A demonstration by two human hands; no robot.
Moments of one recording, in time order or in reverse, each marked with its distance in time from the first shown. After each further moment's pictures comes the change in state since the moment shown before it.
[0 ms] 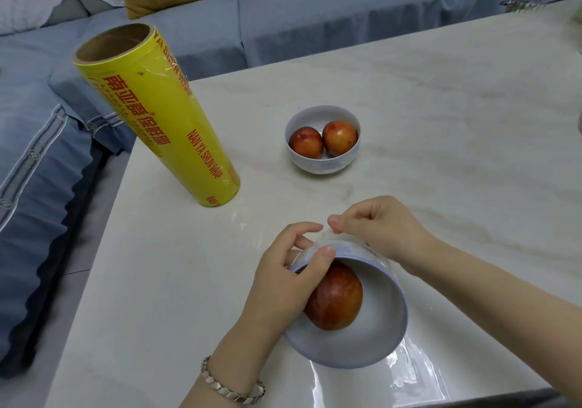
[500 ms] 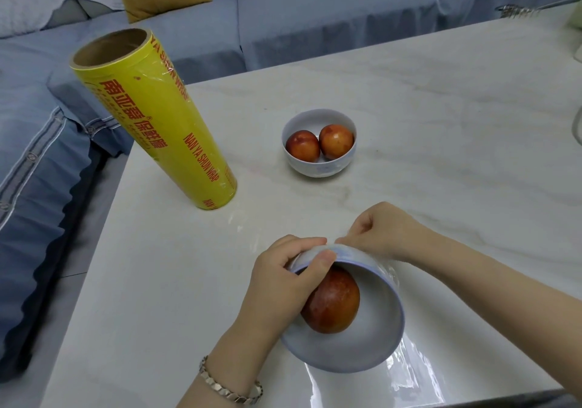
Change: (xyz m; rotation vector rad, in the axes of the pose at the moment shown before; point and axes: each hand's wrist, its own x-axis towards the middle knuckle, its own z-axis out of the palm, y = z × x) left_hand 0.004 -0.002 0.004 0.075 0.030 0.062; right_hand 0.010 0.008 -0.012 -0.423 -0.053 0.130
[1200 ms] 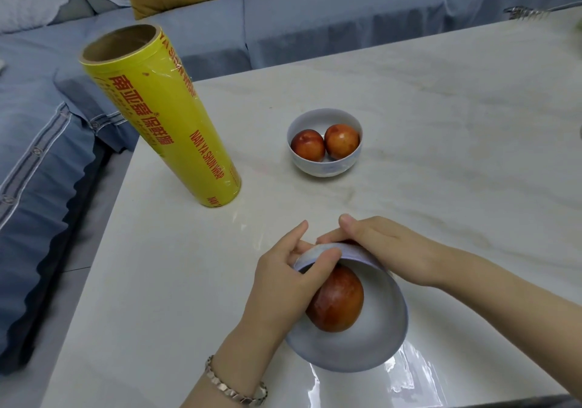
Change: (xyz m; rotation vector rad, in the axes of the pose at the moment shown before) left_hand -0.002 0.000 -0.001 -0.019 0.027 -0.162; right_hand -0.023 -0.001 0.000 0.143 -0.311 -0.333
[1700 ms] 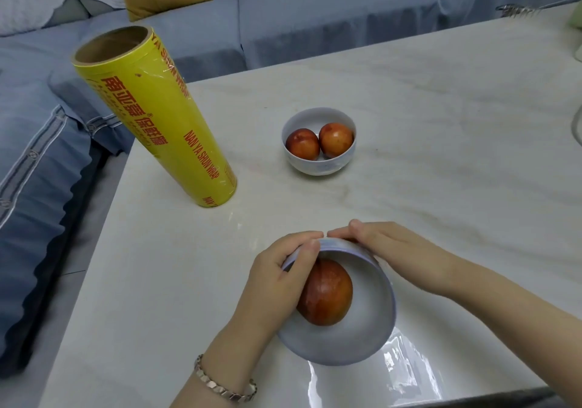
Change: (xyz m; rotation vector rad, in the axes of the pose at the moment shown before) left_hand 0.001 -0.004 -0.003 -0.021 -0.058 0.147; right_hand -0.015 0.011 0.001 0.165 0.076 -0.058
